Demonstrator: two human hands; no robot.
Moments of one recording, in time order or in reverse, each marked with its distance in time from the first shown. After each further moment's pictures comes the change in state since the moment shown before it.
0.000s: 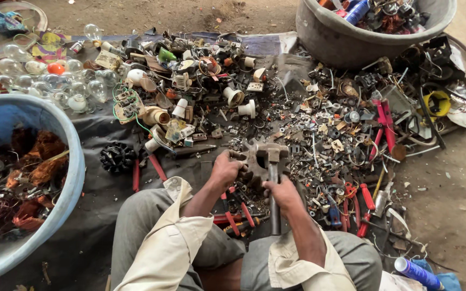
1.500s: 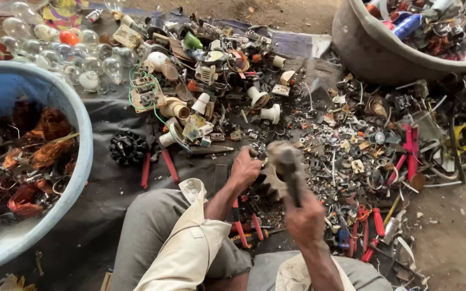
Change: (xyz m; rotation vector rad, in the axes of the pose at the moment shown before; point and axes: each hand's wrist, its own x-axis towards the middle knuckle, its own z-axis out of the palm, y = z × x) left_hand 0.044 -0.005 -0.008 0.487 0.156 0.027; right_hand -0.068 -0.045 0.026 -0.663 0.345 -0.915
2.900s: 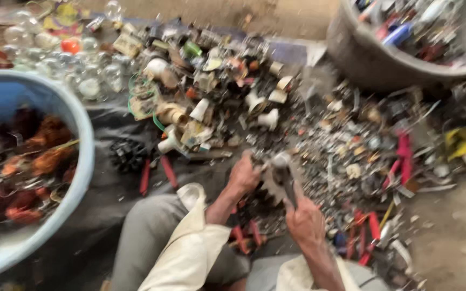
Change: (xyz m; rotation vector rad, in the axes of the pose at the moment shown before) left_hand -0.017 0.013 -0.010 0.209 -0.003 0.219; right_hand 0.005 0.015 -0.004 -0.319 -0.168 0.117
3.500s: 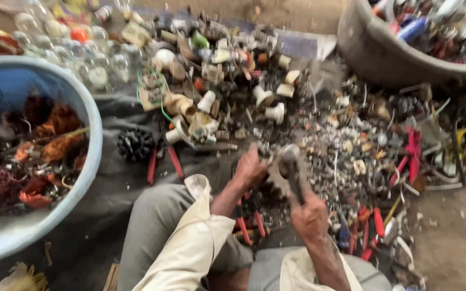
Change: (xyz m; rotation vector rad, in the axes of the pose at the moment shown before) left_hand 0.009 -0.001 0.008 -0.040 0.070 0.118; right_hand -0.004 0.002 0.007 0.235 0.039 -0.045
